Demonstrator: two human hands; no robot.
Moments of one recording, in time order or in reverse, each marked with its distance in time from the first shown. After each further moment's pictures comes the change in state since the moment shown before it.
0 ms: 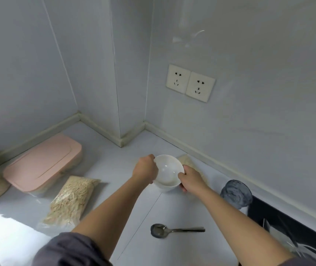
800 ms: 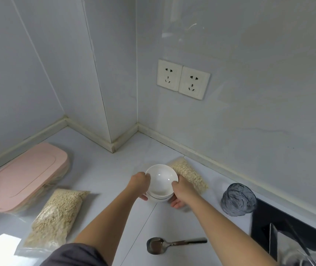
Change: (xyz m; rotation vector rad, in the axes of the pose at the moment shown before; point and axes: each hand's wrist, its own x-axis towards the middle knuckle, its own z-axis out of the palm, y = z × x) left_hand 0.044 -0.023 0.043 -0.264 -0.235 -0.263; right_hand 0.052 0.031 0.032 0.183 -0.051 0.289
